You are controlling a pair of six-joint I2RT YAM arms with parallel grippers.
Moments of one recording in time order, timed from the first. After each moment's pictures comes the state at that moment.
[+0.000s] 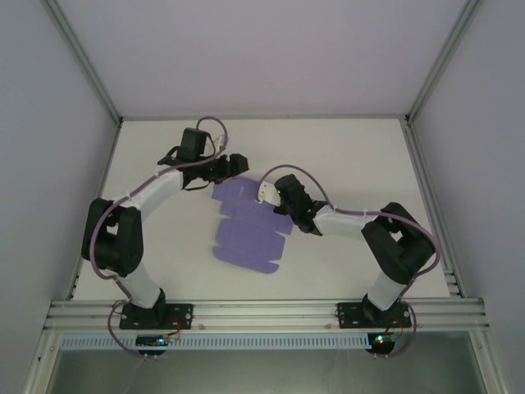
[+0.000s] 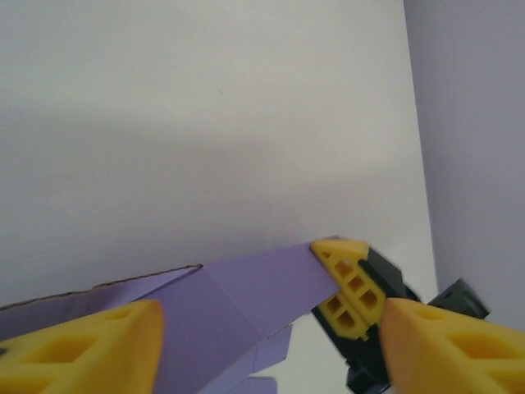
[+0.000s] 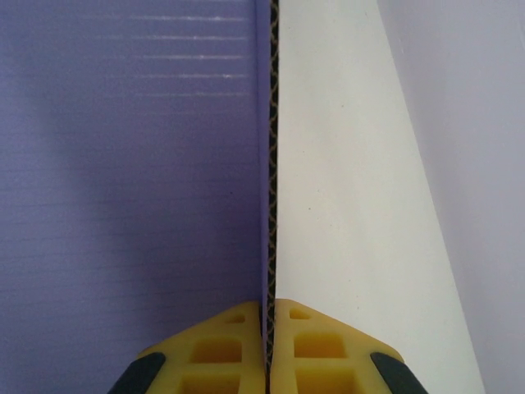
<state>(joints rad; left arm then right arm) -0.36 1.69 1.22 -0.32 0.61 -0.59 0.73 1.68 0.86 0.20 0.35 -0.78</state>
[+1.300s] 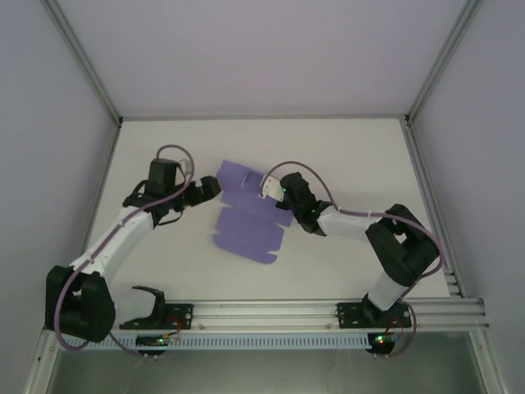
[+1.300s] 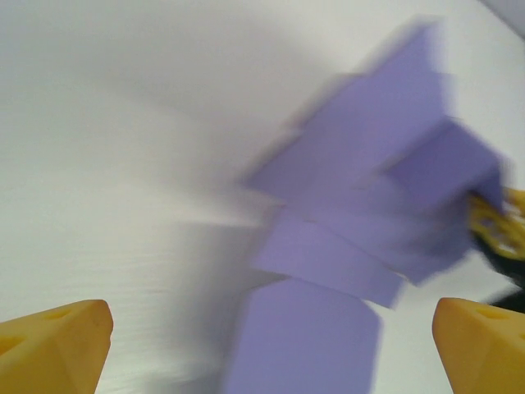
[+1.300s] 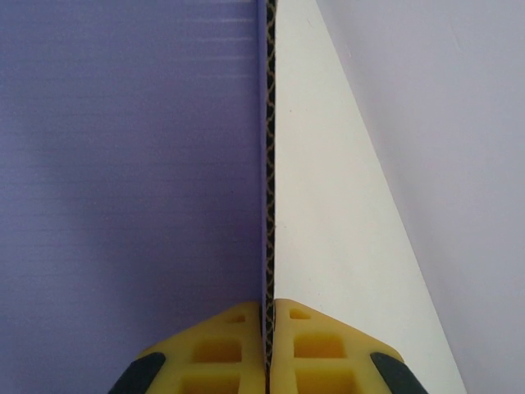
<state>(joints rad) -0.24 1.21 0.82 -0.44 0.28 -0.59 0.71 1.64 0.83 0.29 0.37 -0.77</state>
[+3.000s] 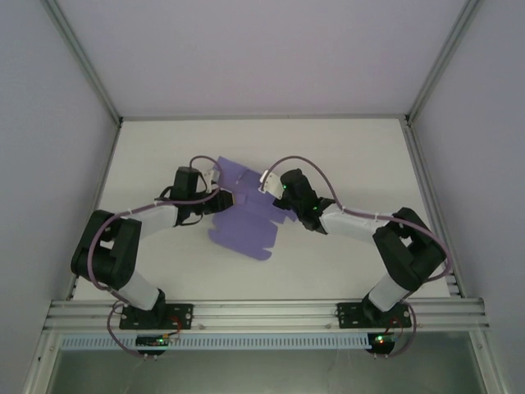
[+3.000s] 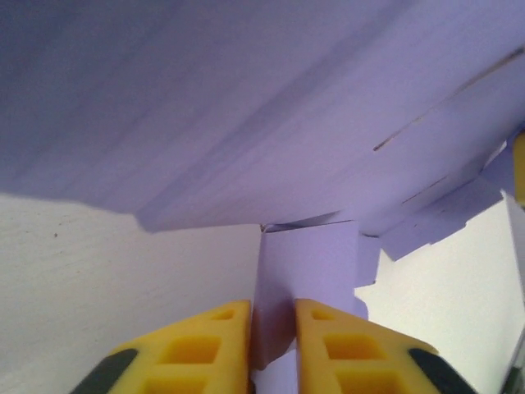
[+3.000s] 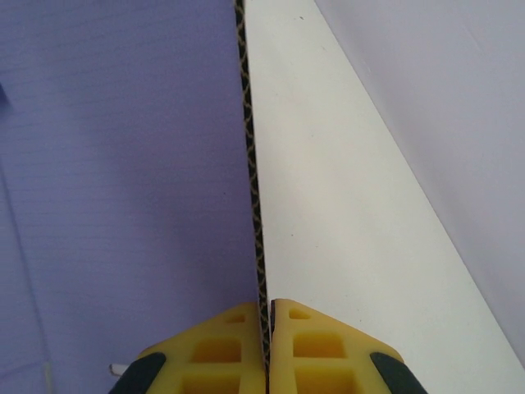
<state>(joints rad) -0.34 1.57 0.72 0.10 0.56 -0.55 0.71 1.60 0.86 0.20 0.26 -0.61</state>
